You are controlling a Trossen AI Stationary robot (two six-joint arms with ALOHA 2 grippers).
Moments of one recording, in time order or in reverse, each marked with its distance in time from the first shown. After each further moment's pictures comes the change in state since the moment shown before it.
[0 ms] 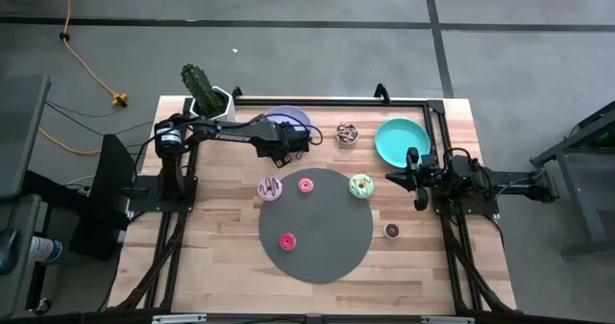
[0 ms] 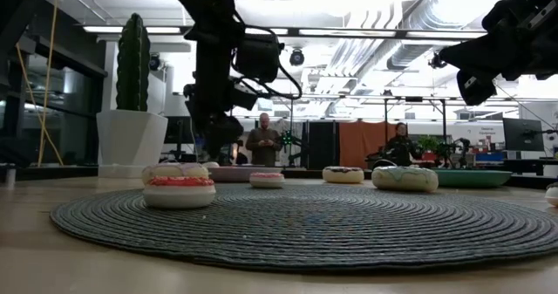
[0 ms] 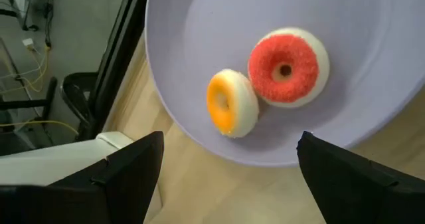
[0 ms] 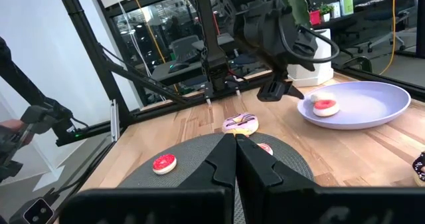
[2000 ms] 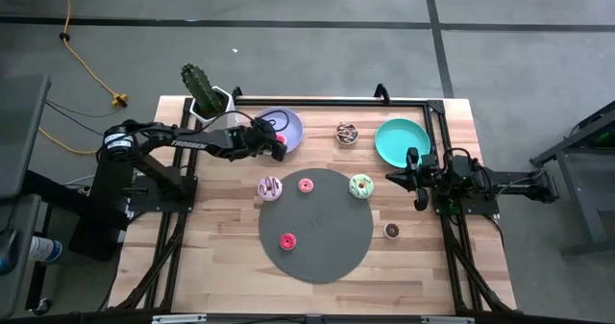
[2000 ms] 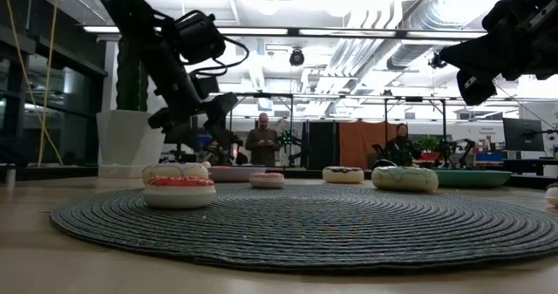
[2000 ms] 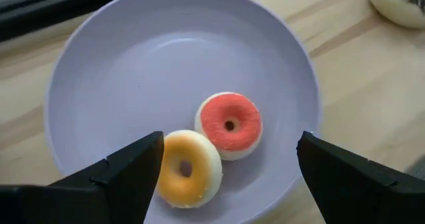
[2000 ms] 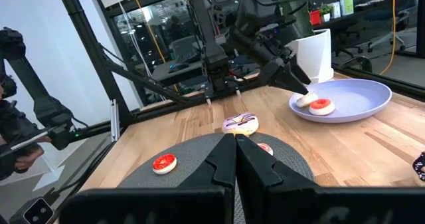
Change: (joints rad) left arm 0.086 -0.391 -0.574 0.801 0.252 -0.261; right arm 0.000 0.000 0.000 0.000 0.000 0.000
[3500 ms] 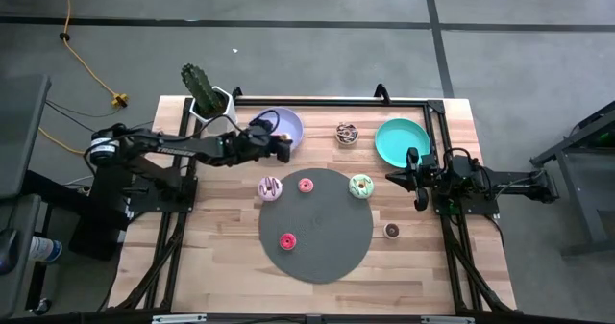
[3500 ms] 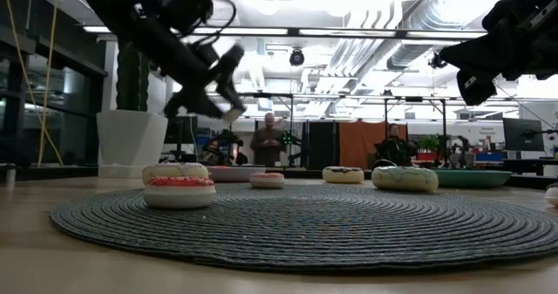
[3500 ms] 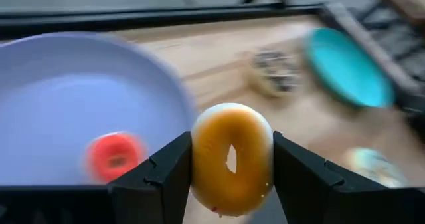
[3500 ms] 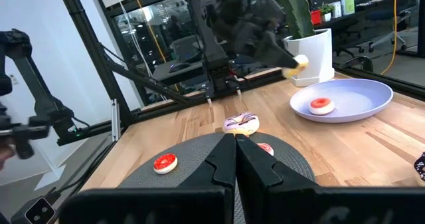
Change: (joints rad) left arm -0.095 -0.116 -0.074 0.283 0.018 -0.148; right arm 0.000 0.000 0.000 0.000 -0.003 0.000
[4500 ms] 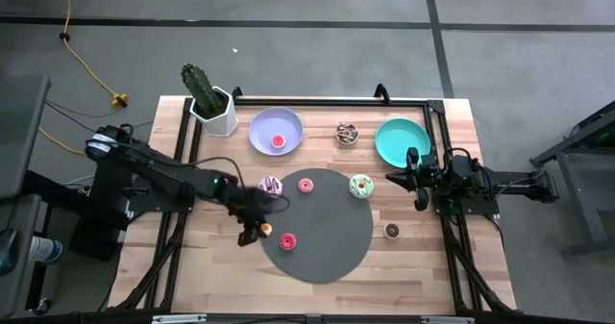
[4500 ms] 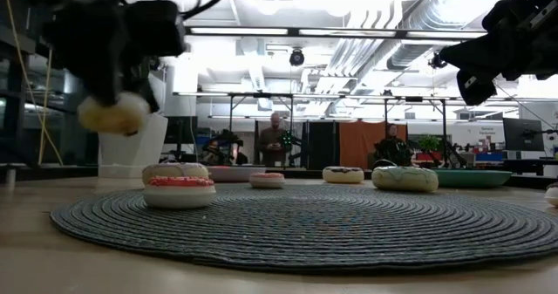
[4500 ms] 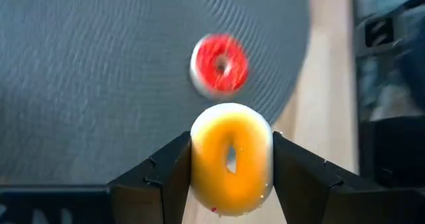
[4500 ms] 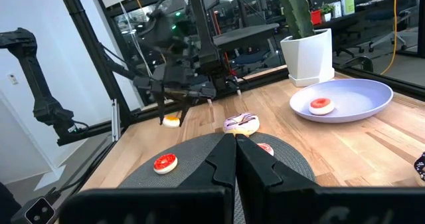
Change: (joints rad) left arm -0.481 -0.027 0.000 -0.332 0.659 0.253; right arm 0.000 0.000 0.000 0.000 0.000 0.000
